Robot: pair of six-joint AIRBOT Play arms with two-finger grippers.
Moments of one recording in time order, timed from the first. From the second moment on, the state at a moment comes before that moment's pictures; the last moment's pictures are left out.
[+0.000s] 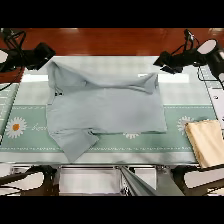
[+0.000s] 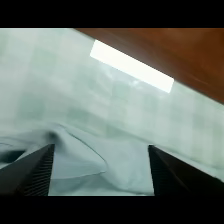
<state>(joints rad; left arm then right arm) 0.09 -1.39 1.31 0.98 -0.72 -1.56 -0.06 -1.68 1.61 -0.98 1.04 1.56</state>
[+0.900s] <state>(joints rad) 0.67 -1.01 0.62 1.02 -1.33 -1.45 -0.39 -1.05 0.81 -0.95 1.31 1.29</state>
